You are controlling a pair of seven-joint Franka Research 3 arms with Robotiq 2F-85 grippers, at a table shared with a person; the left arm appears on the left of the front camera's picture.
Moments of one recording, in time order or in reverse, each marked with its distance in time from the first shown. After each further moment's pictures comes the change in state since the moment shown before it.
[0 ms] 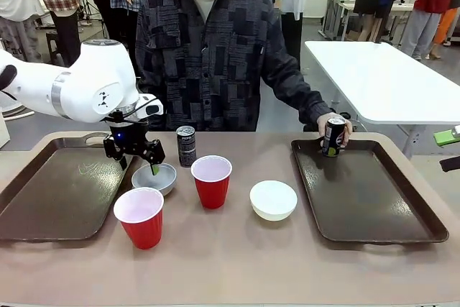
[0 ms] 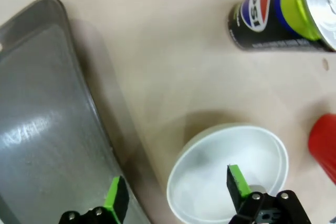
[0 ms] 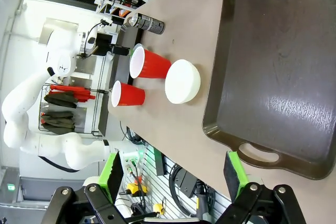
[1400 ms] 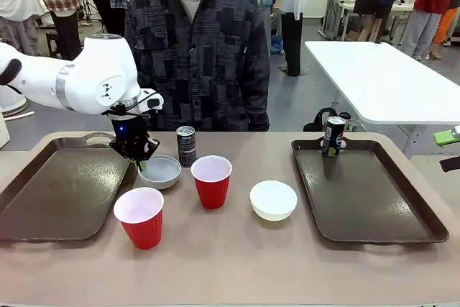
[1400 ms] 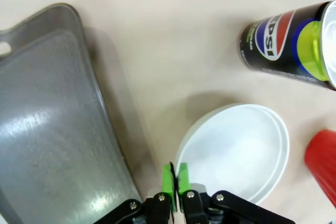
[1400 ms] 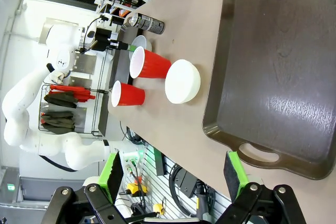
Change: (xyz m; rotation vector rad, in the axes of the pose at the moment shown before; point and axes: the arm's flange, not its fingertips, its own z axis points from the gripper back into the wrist) left arm 0.016 0.006 0.008 0.007 0.009 0.050; right arm 0.000 0.000 0.000 0.000 0.000 0.000
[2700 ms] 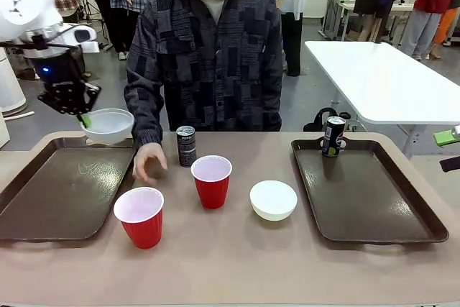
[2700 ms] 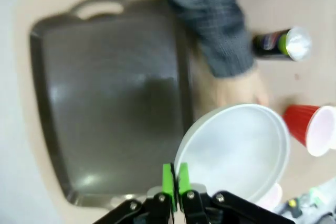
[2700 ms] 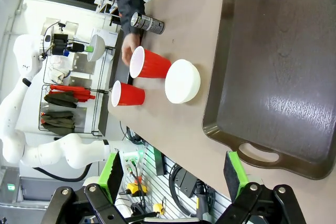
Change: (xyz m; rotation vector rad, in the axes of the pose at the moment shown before) left arm -0.050 0.107 0.158 -0.065 -0.049 0.193; right arm 0.000 0.000 0.000 -0.001 0.001 0.000
